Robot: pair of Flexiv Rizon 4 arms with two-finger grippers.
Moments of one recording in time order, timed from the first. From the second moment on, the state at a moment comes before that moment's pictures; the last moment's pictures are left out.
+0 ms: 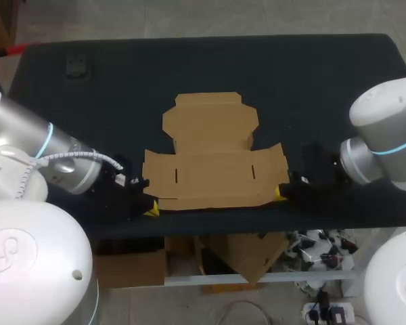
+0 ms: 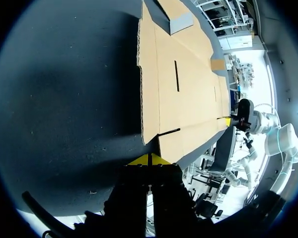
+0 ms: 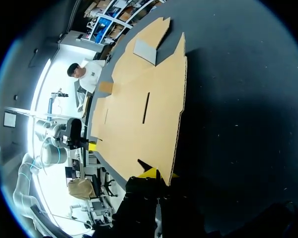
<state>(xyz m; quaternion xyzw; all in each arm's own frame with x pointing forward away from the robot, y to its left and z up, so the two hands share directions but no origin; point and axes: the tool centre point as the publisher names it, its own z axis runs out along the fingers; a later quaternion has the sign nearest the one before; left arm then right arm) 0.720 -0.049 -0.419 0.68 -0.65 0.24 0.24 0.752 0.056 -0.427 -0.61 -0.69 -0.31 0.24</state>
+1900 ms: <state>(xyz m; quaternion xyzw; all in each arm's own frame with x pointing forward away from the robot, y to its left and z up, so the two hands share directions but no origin) 0.724 -0.055 -0.415 0.69 -0.66 0.23 0.21 0.751 0.064 -0.418 -0.66 -0.66 -0.27 0.24</state>
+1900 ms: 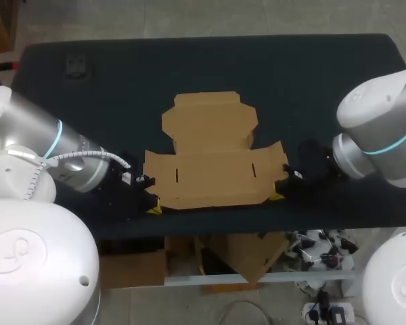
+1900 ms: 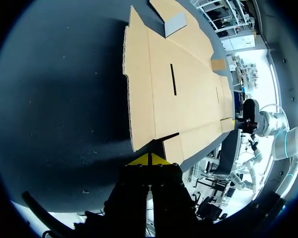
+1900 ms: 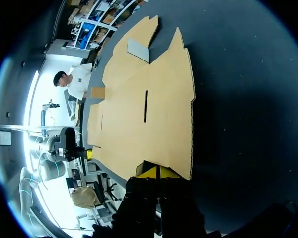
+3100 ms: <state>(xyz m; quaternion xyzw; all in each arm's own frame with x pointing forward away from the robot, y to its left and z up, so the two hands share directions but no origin) 0.722 -0.058 -0.403 0.70 -0.66 0.21 0.19 0.754 0.065 -0.407 -0.66 -0.66 -0.28 0.24</state>
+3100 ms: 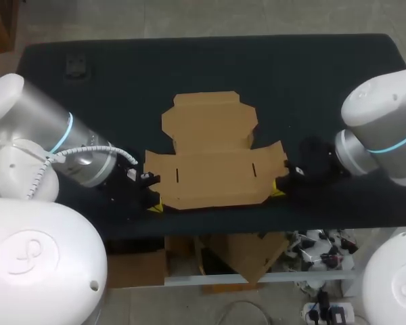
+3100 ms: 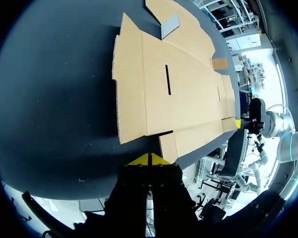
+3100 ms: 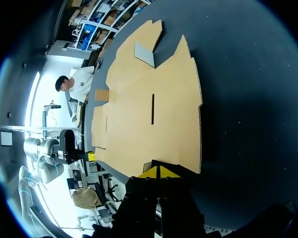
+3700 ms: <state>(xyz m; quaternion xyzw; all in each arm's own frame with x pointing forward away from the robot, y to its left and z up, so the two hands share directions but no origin) 0.734 -0.058 -0.404 0.71 -0.65 0.20 0.19 0.757 0.067 -0.406 -0.66 -0.66 -0.28 0.24</state>
